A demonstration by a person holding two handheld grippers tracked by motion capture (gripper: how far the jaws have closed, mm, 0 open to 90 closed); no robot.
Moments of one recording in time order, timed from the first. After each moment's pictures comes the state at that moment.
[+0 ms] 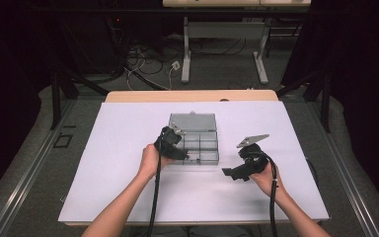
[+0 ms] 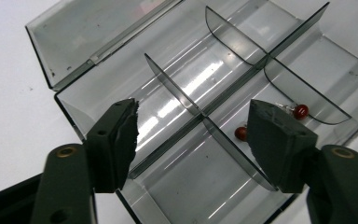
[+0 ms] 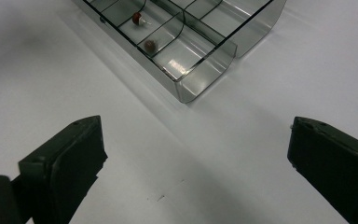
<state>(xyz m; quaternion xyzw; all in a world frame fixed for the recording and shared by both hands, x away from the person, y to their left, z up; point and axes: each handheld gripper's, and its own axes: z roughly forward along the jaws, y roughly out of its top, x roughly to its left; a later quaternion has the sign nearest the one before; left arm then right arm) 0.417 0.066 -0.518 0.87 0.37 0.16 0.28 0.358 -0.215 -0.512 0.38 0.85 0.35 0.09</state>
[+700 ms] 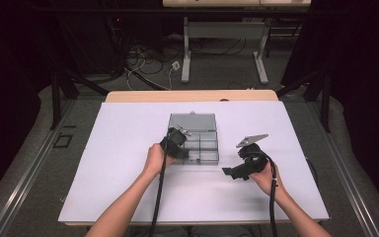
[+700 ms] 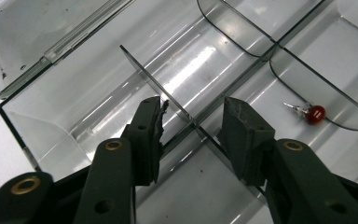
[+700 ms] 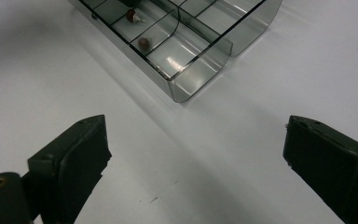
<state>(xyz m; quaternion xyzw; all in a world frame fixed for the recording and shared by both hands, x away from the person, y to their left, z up) 0.429 0.051 -0.535 0.89 0.35 0.15 0.24 0.361 -0.215 -0.515 0.38 0.85 0.35 0.09</state>
